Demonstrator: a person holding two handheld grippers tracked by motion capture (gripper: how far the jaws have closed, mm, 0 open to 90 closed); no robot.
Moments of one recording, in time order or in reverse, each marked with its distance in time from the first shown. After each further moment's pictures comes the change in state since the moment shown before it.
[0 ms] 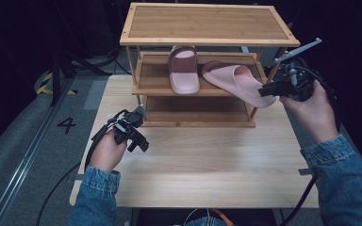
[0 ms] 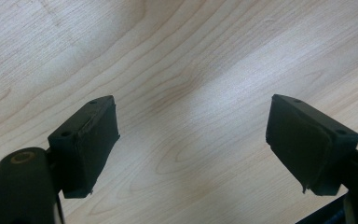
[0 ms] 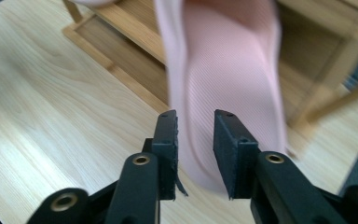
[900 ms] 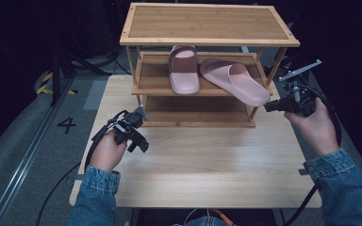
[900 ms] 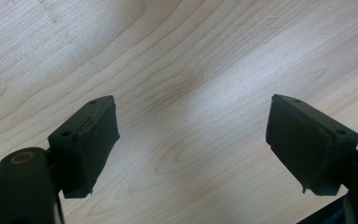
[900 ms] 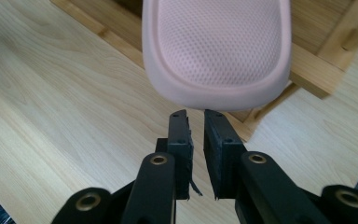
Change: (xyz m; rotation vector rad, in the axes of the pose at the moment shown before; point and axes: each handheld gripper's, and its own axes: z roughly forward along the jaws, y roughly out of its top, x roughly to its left) left arm 0.000 0.000 0.002 0.004 -0.007 0.000; right arm -0.009 -0.041 0.029 0.063 0.046 0.056
